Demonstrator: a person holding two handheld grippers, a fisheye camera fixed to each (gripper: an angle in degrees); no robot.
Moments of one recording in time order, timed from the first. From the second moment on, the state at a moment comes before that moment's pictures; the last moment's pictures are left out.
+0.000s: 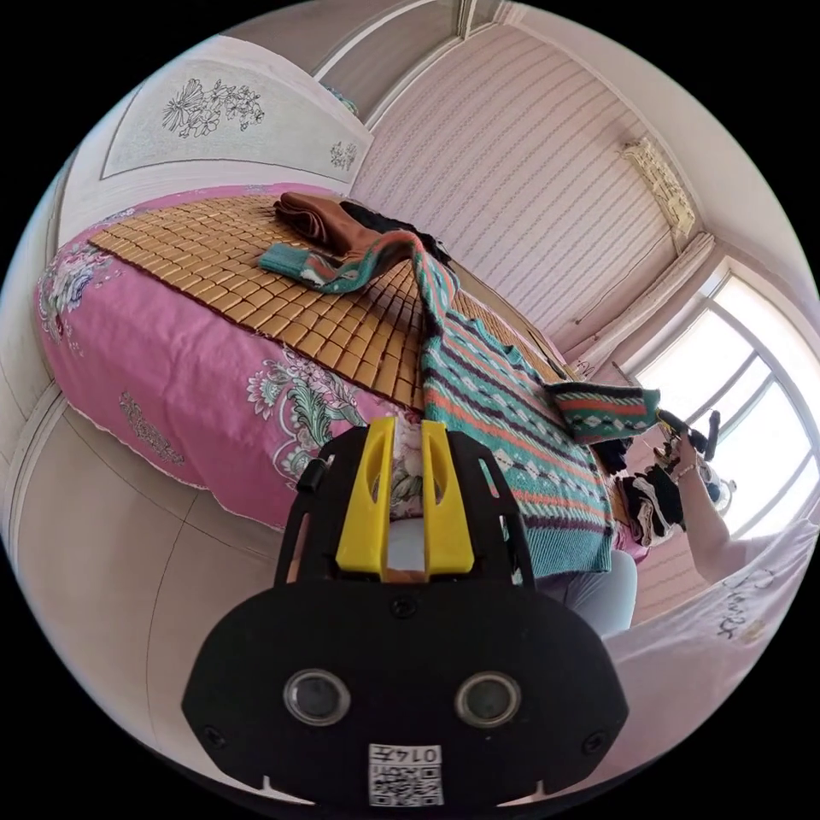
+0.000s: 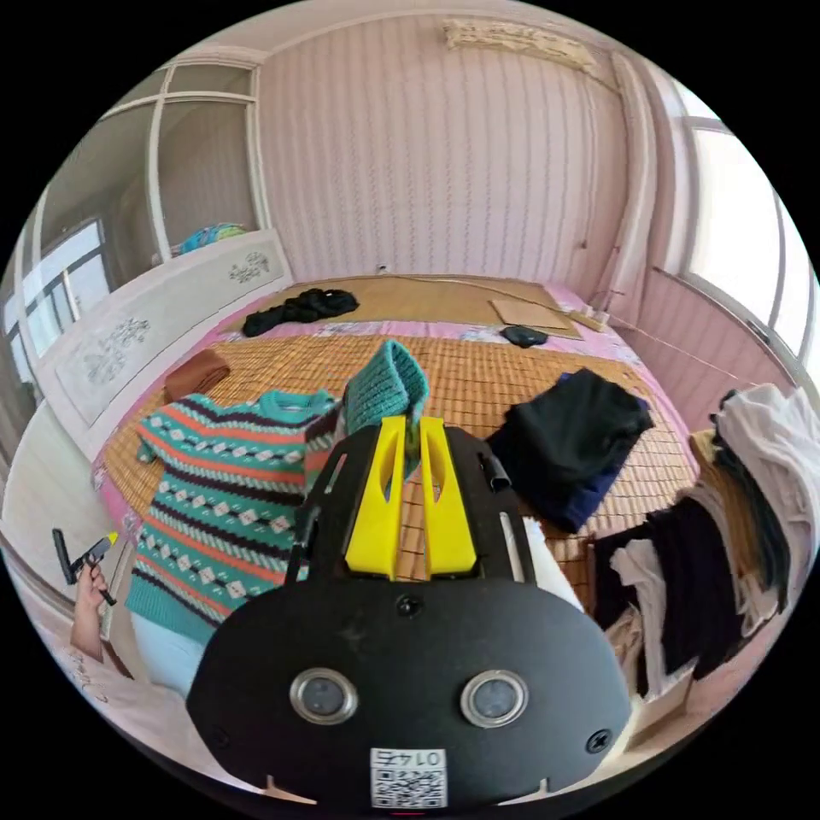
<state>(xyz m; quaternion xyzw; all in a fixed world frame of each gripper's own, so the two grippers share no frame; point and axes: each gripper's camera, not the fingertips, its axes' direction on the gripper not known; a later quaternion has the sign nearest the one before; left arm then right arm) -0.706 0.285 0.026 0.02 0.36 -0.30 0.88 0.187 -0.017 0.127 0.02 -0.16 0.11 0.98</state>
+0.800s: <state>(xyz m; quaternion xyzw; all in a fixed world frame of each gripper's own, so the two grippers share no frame) -0.762 0.088 0.123 -0.07 0.08 -0.10 0.99 -0.090 -0.007 0.131 -0.03 -0.41 -0.18 0.89</state>
